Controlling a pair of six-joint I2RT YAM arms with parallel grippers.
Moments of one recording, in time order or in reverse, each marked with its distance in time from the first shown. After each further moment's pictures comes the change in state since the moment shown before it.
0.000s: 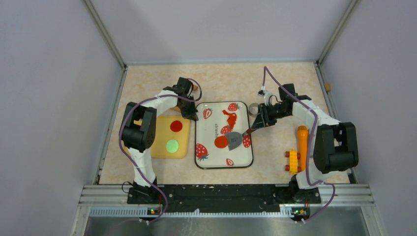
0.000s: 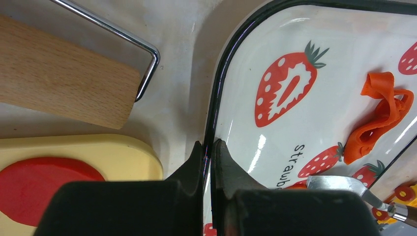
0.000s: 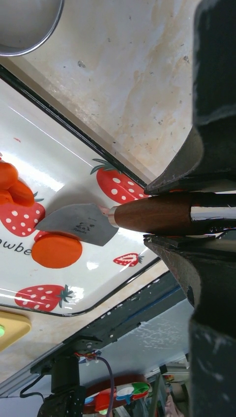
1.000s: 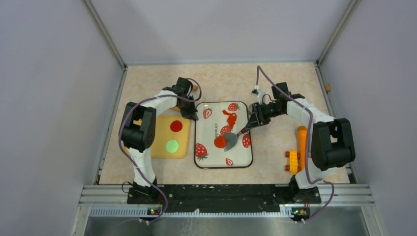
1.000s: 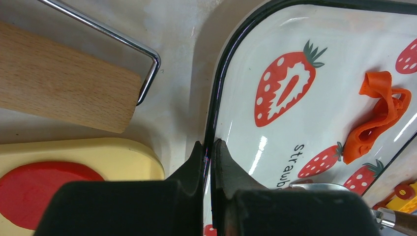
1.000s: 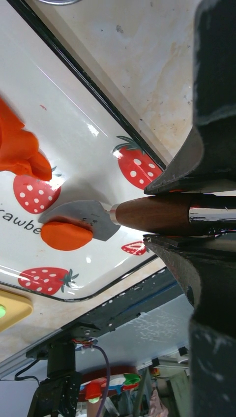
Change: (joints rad) left arm 0.008 0.000 -0.006 0.017 0.006 0.012; right arm 0.071 0.045 0.021 0.051 -0.041 0.044
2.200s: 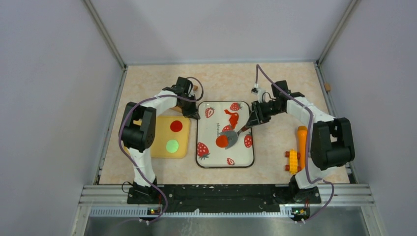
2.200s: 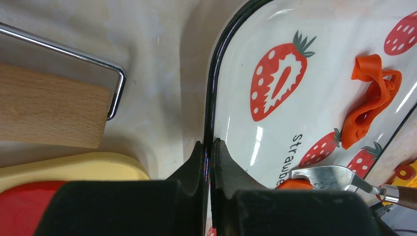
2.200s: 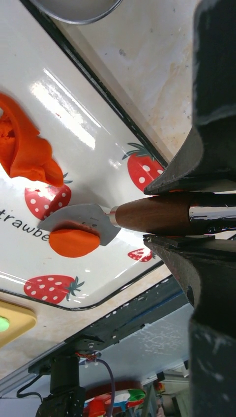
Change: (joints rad) left arm 0.000 -0.002 -0.005 0.043 0.073 0.064; right arm 0.000 0.001 0.039 -0.011 0.057 -0.015
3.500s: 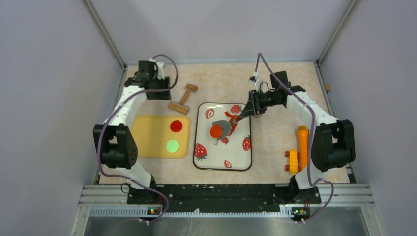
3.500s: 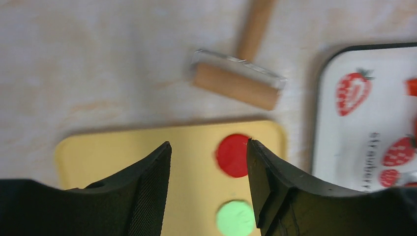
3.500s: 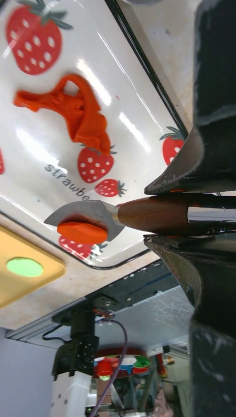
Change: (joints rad) left arm 0.195 -0.274 0.099 -0.127 -0.128 0.426; right arm 0.039 -0.001 0.104 0.017 -0.112 0.104
